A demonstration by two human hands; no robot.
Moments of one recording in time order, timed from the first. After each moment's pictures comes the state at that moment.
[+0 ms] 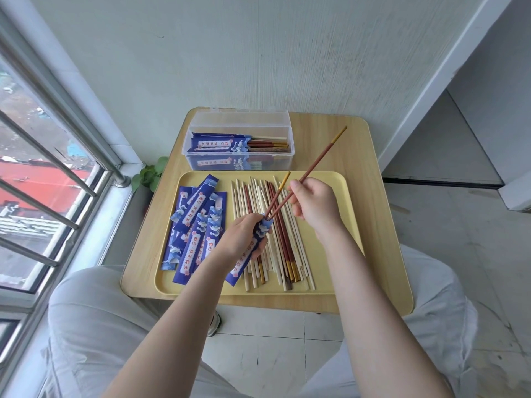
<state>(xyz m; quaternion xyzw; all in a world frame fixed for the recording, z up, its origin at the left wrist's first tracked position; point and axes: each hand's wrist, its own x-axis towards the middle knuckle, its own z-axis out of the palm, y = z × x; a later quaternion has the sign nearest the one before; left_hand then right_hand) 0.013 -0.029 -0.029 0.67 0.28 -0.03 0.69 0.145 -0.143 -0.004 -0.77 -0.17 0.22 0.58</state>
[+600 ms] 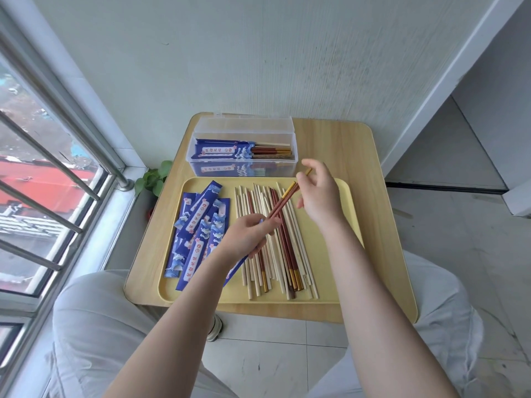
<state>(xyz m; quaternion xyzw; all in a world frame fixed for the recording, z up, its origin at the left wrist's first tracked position) 0.024 -0.017 -0.025 0.73 0.28 -0.04 0.62 0.165 -0.124 0.007 -0.81 -0.19 0.15 0.53</state>
